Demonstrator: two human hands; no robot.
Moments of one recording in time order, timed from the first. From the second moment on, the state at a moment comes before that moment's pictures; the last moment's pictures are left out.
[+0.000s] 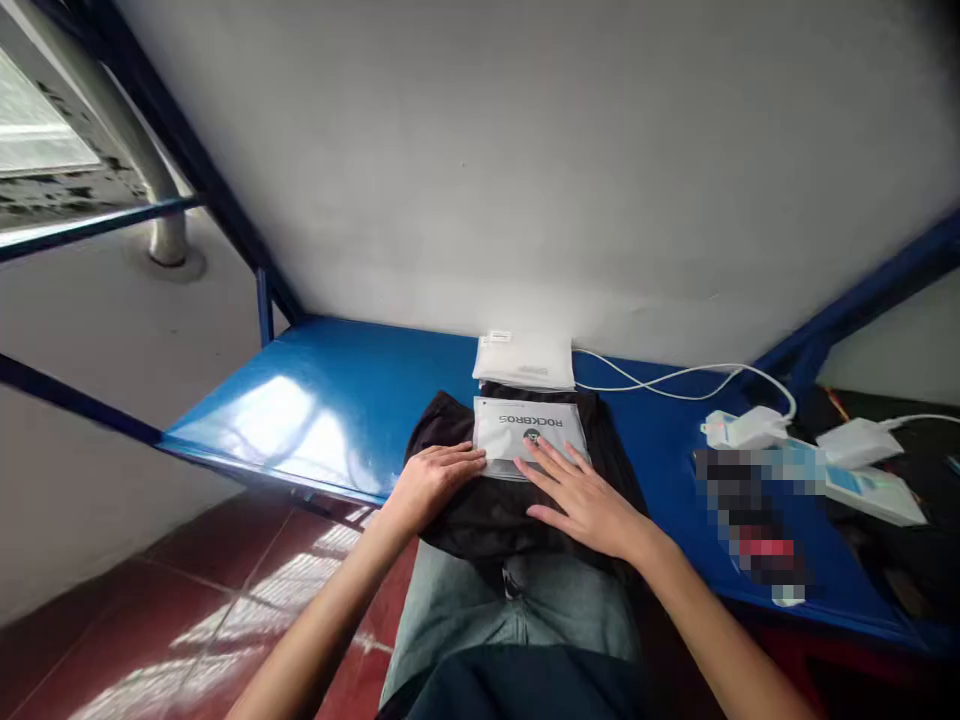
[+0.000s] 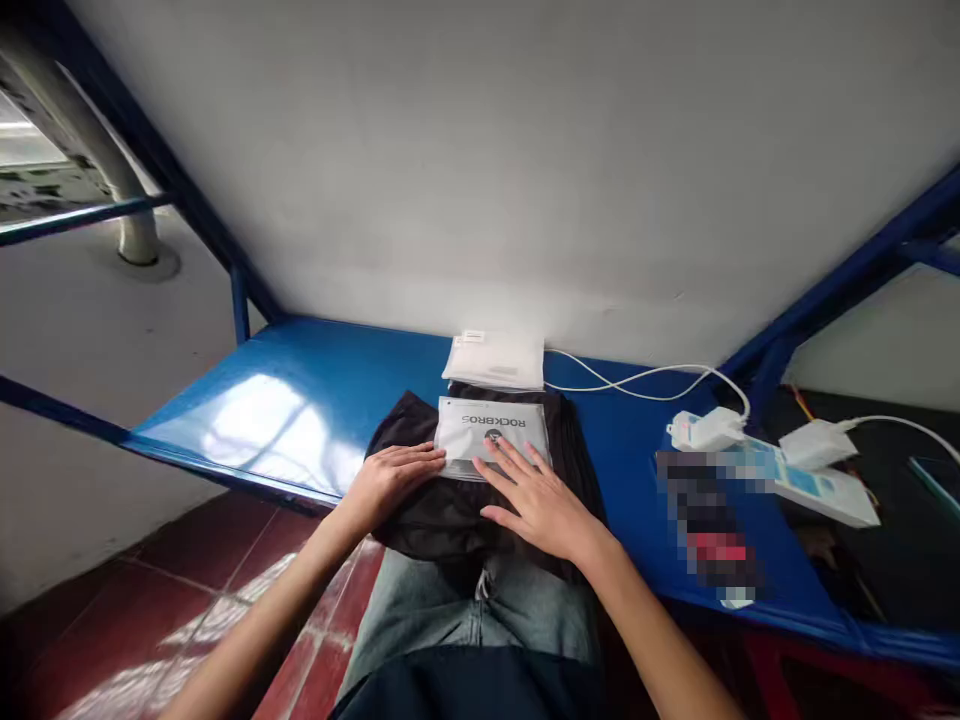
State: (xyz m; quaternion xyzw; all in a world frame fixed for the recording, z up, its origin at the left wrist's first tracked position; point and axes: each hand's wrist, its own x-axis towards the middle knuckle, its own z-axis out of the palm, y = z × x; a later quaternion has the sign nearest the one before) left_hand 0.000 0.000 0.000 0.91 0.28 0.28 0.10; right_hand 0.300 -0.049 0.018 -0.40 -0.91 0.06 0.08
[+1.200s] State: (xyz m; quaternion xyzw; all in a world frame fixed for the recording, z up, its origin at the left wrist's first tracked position) left_hand -0.044 0.014 0.002 0.86 0.34 0.31 0.22; right_hand 0.346 -0.048 0.030 -0.38 -0.88 -0.17 0.22
